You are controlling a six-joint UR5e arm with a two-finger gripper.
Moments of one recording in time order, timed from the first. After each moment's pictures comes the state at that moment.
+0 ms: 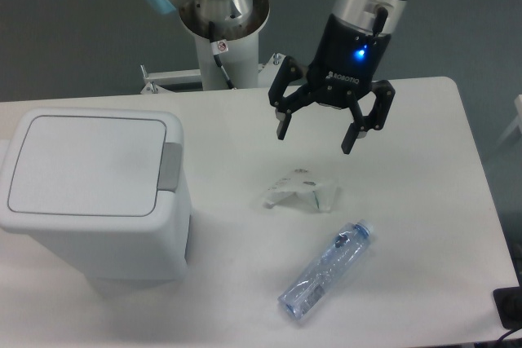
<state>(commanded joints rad) 2.55 -1.72 -1.41 -1.32 1.02 0.45</state>
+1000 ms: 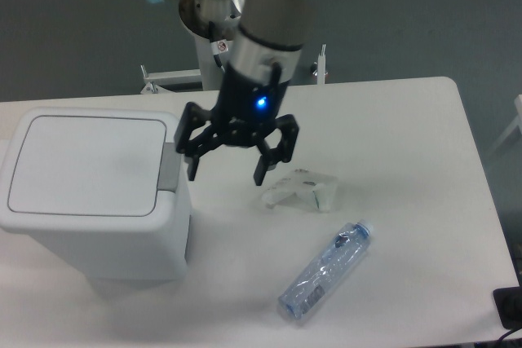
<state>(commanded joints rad) 2.34 -1.77 -1.42 -1.23 1.21 0.20</state>
